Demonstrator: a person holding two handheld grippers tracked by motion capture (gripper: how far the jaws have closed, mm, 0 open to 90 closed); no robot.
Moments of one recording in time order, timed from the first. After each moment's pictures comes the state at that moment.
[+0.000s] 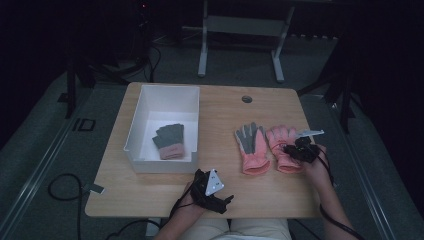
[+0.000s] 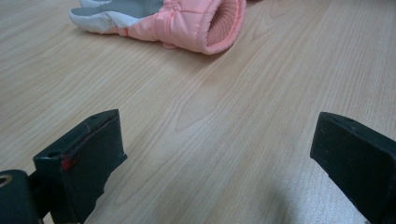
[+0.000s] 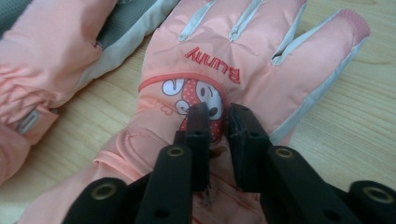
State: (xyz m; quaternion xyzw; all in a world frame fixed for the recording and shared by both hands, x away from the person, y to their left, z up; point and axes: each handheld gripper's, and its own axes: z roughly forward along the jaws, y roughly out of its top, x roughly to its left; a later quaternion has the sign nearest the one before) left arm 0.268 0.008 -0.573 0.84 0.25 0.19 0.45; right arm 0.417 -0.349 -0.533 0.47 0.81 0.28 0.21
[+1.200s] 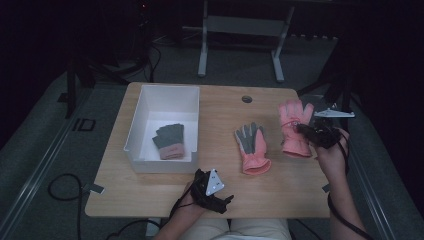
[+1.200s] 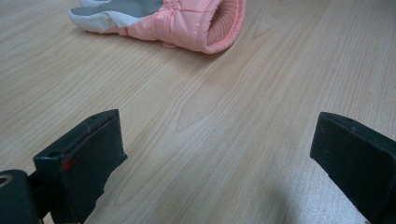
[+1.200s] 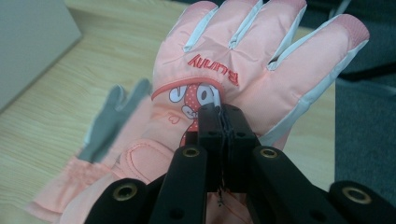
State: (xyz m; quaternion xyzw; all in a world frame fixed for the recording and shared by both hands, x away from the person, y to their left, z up) left arm 0.269 0.007 -0.573 0.84 0.25 0.19 0.45; right arm 0.386 -0.339 -0.410 0.49 0.75 0.36 0.26
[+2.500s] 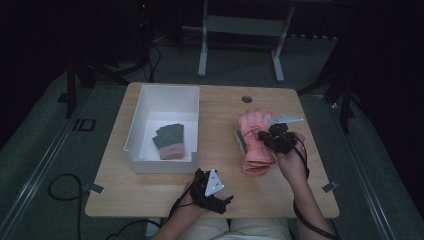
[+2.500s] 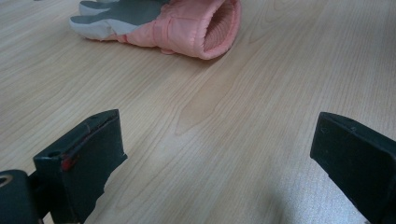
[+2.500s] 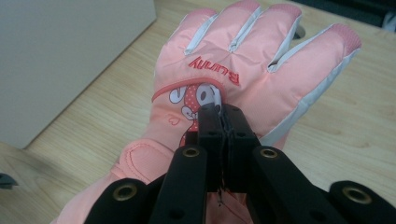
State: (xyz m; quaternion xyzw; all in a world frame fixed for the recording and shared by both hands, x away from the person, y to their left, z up) left arm 0.267 0.009 -0.570 0.84 0.24 0.20 0.46; right arm 0.378 -0.229 -0.439 0.44 0.80 0.34 0.23
